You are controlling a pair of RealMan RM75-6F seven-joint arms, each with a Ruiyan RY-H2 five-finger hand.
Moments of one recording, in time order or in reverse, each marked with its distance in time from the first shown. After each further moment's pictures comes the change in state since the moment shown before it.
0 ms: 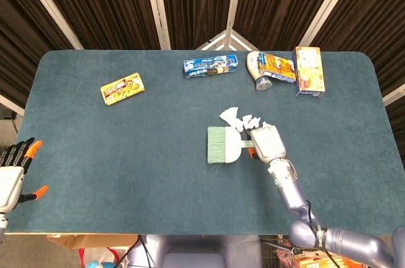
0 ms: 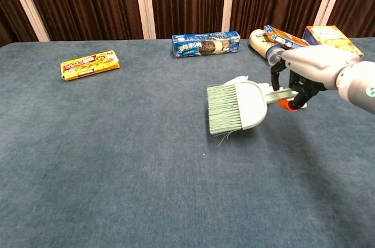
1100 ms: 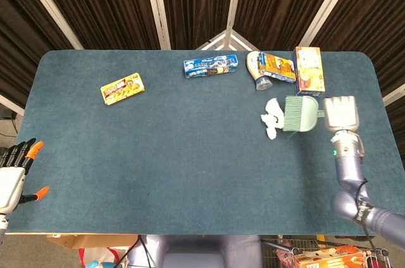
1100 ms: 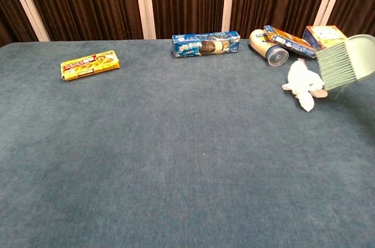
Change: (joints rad) left arm 0.002 0.000 0.005 -0.009 0.012 0.009 0.012; right arm 0.018 0.297 -0.033 0.136 0.223 0.035 -0.157
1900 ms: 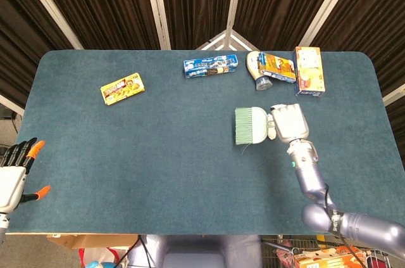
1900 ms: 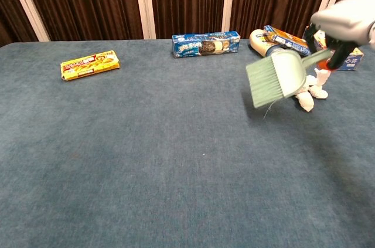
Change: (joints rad) left arm -0.004 0.001 -0.001 0.004 -0.001 -0.008 -0.017; right arm 0.101 -0.127 -0.028 -0.182 -0.033 0.042 -0.089
